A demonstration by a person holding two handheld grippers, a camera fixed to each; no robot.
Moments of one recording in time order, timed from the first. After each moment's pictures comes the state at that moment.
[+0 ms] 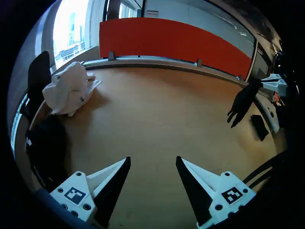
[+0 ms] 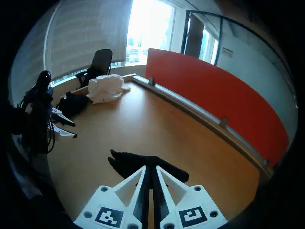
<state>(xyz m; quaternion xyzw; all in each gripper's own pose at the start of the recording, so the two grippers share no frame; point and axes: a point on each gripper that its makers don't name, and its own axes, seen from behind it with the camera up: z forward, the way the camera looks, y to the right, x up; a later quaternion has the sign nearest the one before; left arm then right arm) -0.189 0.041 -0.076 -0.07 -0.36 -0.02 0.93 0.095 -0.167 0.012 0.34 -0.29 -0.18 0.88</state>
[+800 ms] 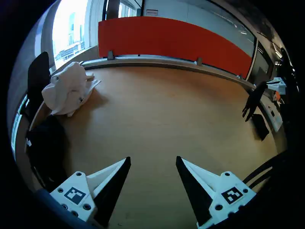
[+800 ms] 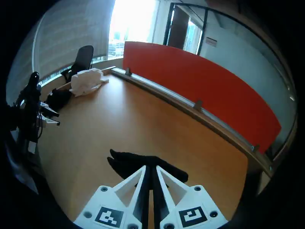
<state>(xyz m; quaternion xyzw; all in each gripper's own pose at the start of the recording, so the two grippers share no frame) -0.190 0.045 -0.073 -0.06 -0.36 -0.02 0.93 0.096 -0.042 0.031 0.28 -0.32 -0.18 0.89</state>
